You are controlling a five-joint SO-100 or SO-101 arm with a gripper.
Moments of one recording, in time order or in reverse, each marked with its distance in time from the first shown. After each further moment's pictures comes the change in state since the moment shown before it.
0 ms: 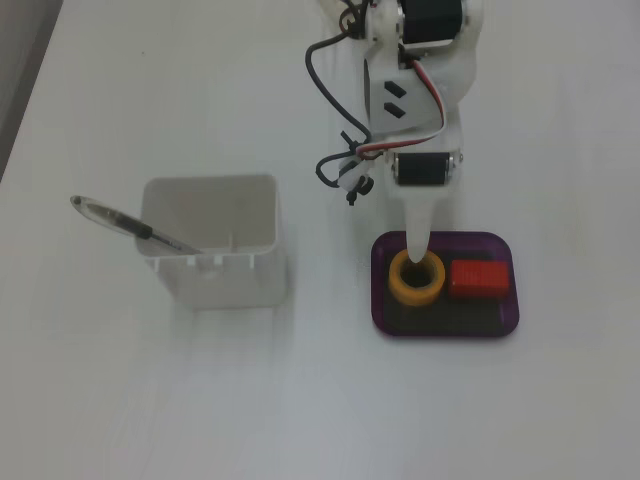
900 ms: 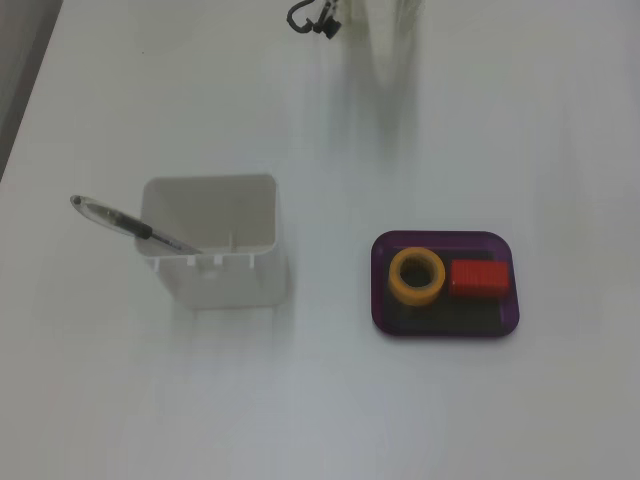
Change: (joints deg) arm 4.3 77.1 61.3 -1.6 0.2
